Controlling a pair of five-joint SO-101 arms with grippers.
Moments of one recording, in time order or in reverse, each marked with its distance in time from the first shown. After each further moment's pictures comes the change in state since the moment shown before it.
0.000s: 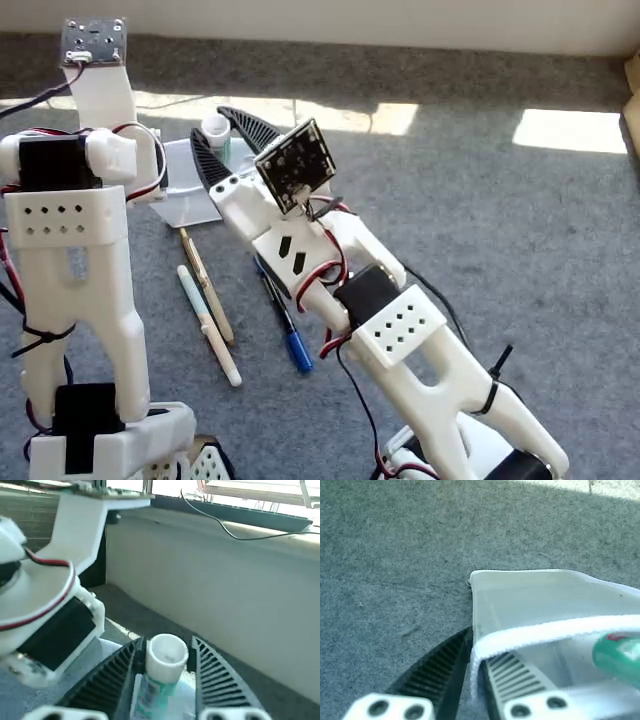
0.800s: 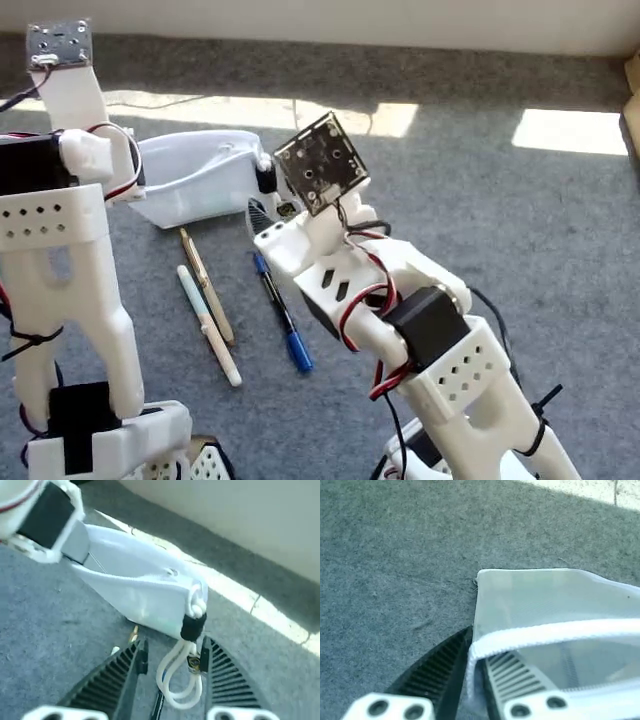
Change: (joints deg) left arm -5.5 0.0 0.0 0.0 0.1; right arm 2.1 -10.6 -12.4 50.2 -4.7
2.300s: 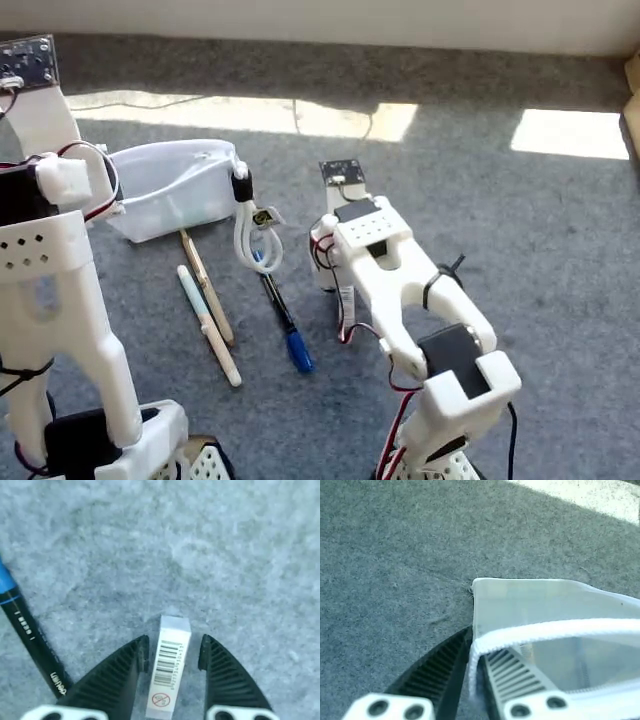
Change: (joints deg) left arm -4.0 -7.4 9.1 -3.7 -0.1; right arm 14.1 52.6 -0.3 5.2 -14.4
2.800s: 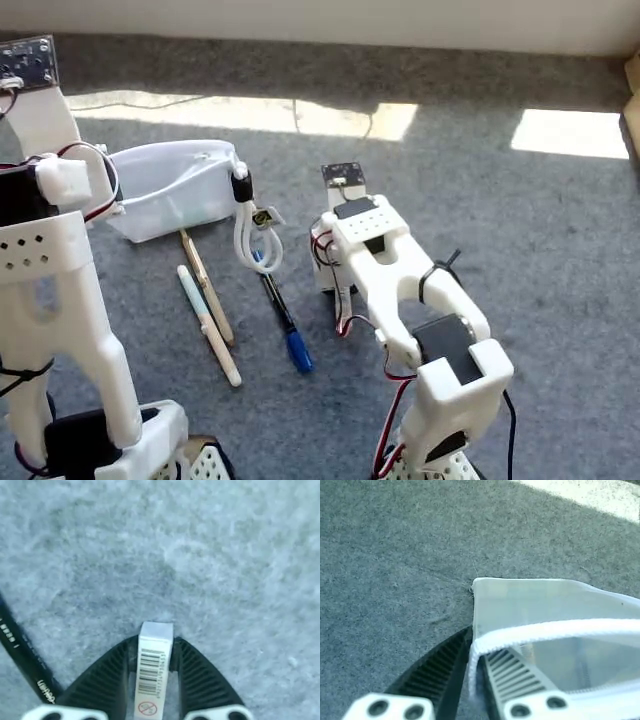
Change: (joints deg) left arm 0.0 0.0 0.3 0.0 0.0; right arm 0.4 2.8 -1.1 0.0 1.3
